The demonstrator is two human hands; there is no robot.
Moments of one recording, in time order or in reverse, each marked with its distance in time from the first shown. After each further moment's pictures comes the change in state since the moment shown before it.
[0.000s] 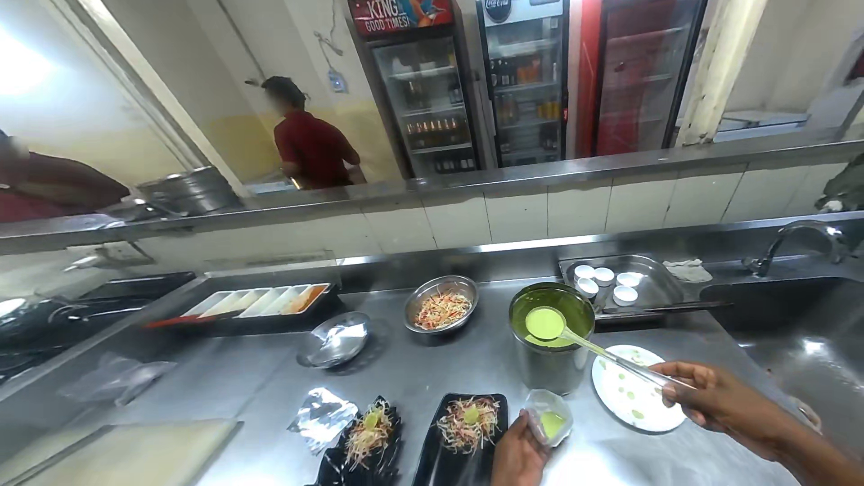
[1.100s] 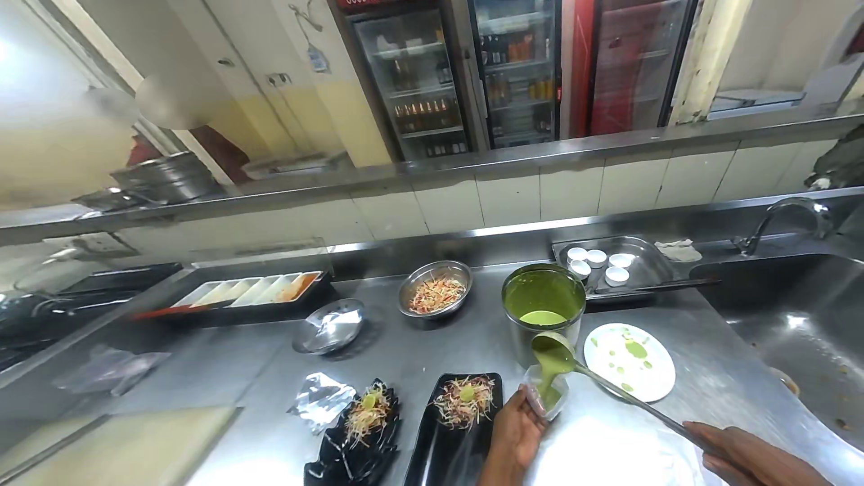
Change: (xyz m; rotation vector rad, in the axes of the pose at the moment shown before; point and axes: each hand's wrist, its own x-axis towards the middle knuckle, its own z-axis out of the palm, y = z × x) left_hand -0.002 -0.001 0.007 0.051 -0.021 -0.005; right_hand -0.100 0.064 0.018 -0.865 0.172 -0.599
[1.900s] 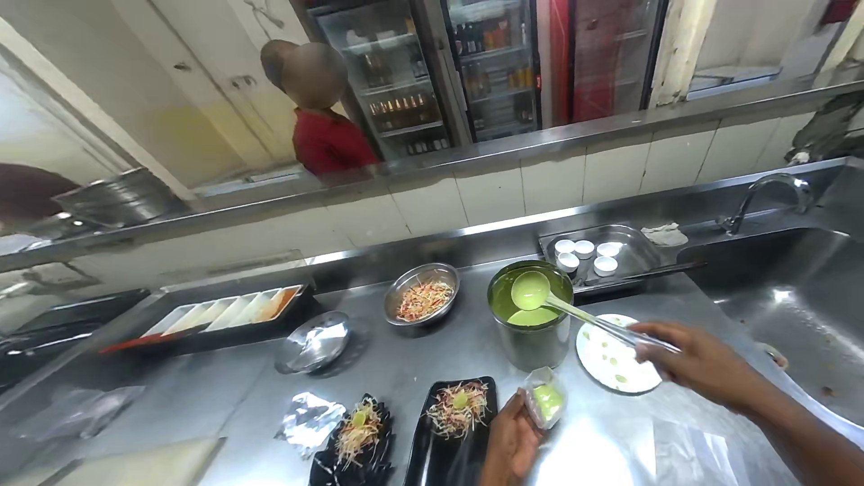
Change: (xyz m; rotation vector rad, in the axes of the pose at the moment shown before) left_hand 0.006 -0.005 -0.008 0.078 -0.118 -0.042; right_hand 0.115 -0.002 -0.022 0.475 -0.086 0.503
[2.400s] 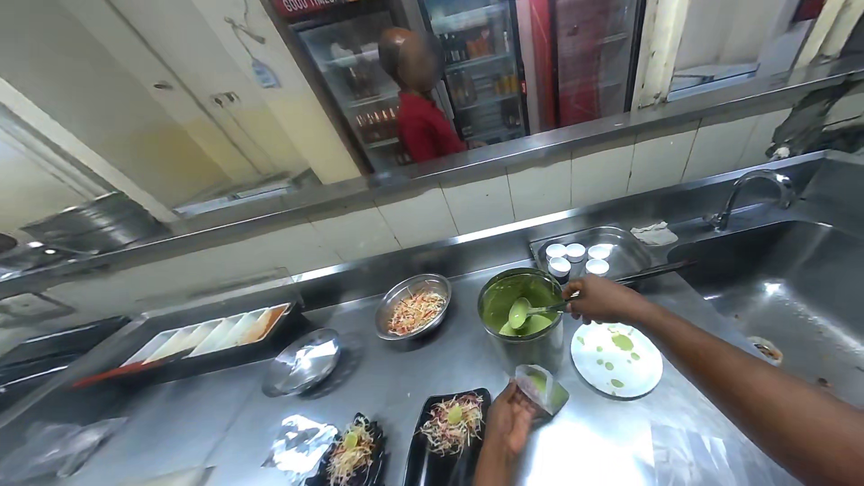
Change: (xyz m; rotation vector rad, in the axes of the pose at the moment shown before) left_hand 0.044 0.009 0.016 -0.046 0.056 0.076; right_hand 0.122 -0.055 0.012 -0.369 -0.204 0.046
